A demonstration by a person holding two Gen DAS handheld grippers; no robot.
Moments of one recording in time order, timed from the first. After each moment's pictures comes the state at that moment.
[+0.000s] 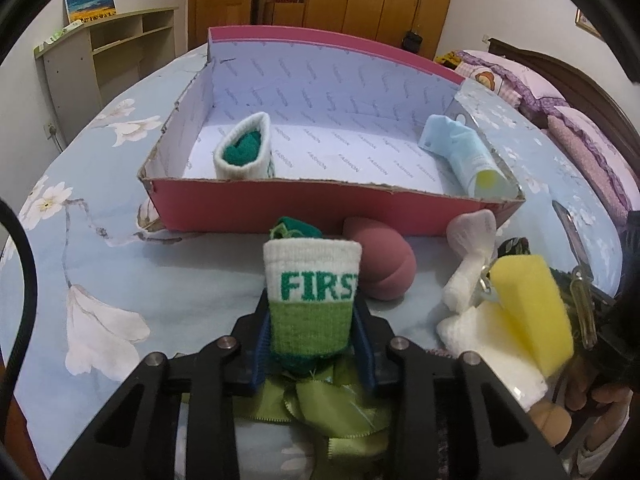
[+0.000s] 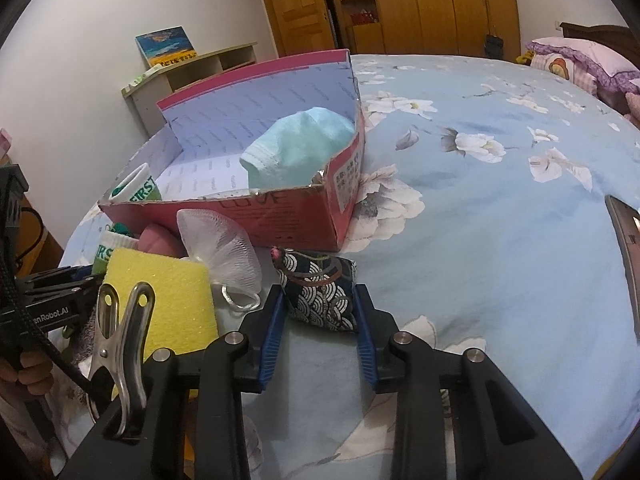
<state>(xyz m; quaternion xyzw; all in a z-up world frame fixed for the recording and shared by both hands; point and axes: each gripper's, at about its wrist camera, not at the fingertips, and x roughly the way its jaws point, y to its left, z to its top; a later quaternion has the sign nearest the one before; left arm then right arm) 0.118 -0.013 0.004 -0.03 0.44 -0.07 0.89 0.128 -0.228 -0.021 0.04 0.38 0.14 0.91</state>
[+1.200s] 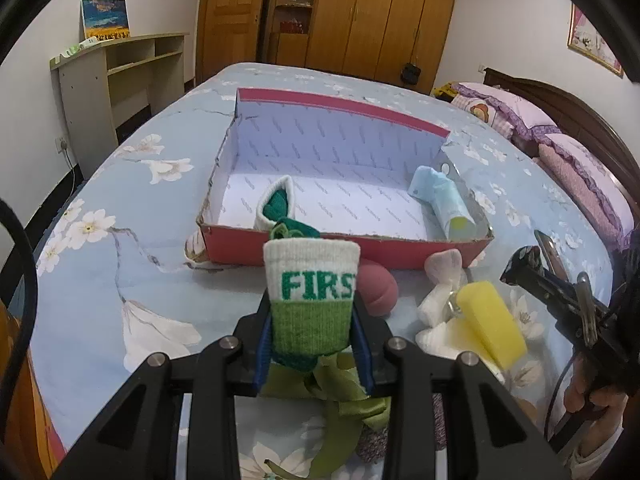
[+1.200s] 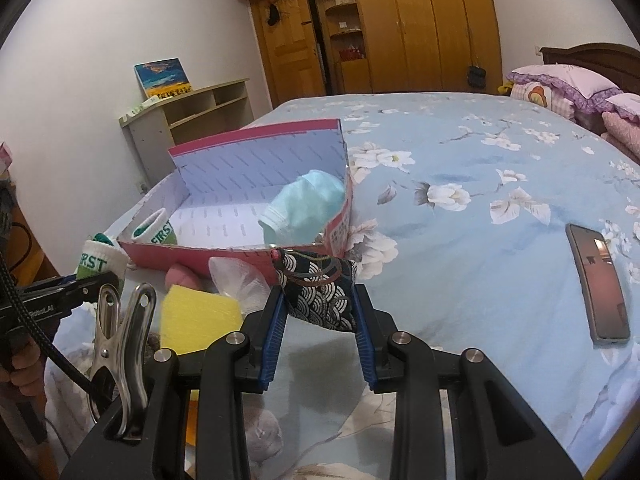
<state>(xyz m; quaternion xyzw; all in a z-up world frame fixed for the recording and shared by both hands) 0.087 0.008 0.050 -0.05 0.39 -0.07 0.92 0.098 -0.233 0.023 0.05 0.32 0.11 0.94</state>
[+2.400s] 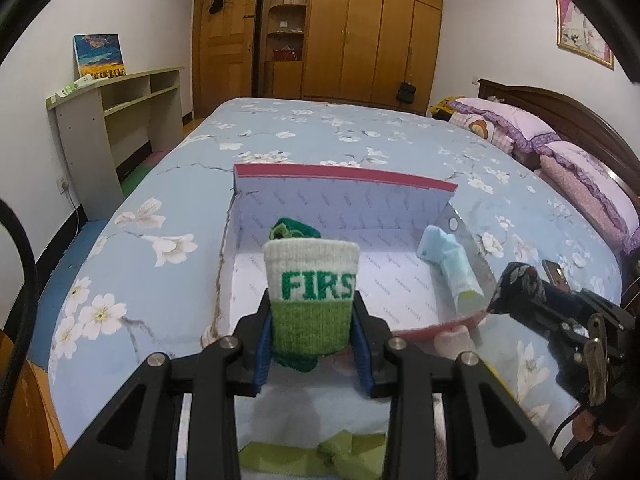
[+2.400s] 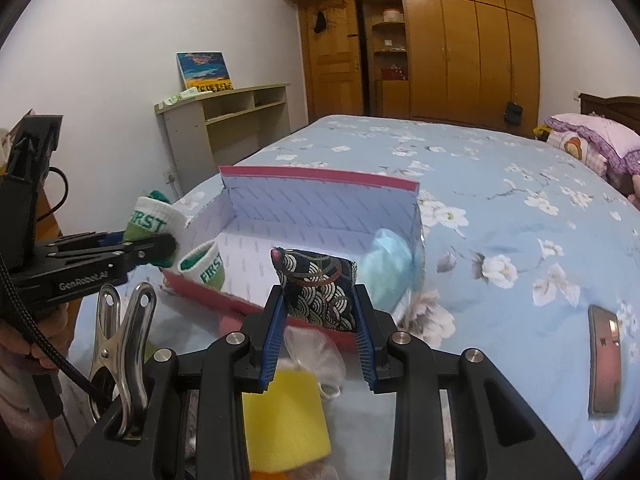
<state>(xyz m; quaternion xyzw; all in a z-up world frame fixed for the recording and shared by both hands) 0.133 0.011 0.091 -0.02 0.34 -0.07 0.94 0.119 -0.175 0.067 -0.01 0.29 0.17 0.94</state>
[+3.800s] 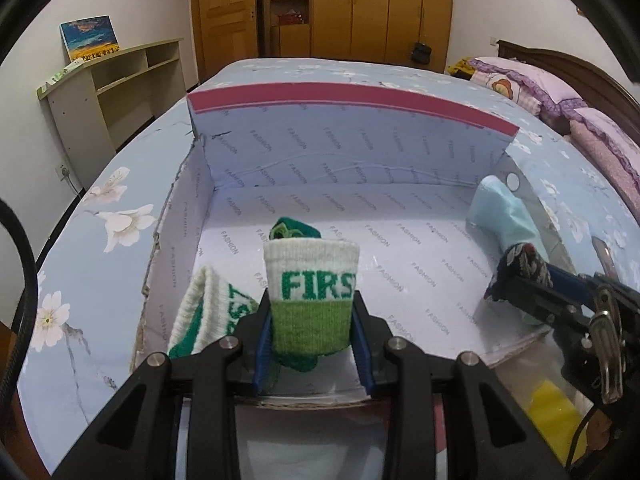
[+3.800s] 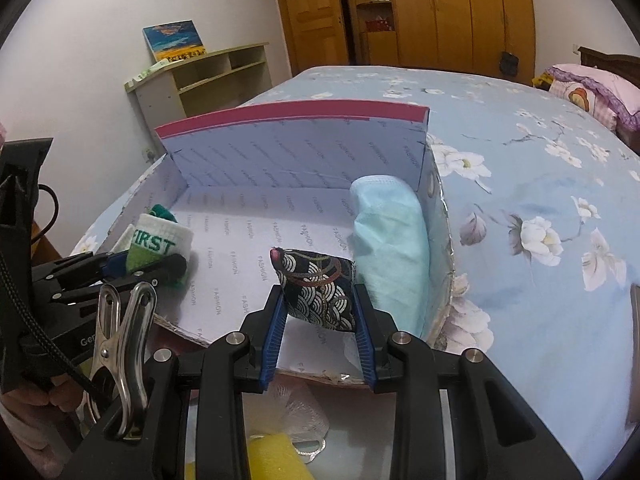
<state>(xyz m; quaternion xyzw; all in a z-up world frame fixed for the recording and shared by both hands) 0.205 -0.018 0.018 0.02 0.40 -0.04 0.92 0.202 -0.174 0.010 0.01 0.38 0.15 0.92</state>
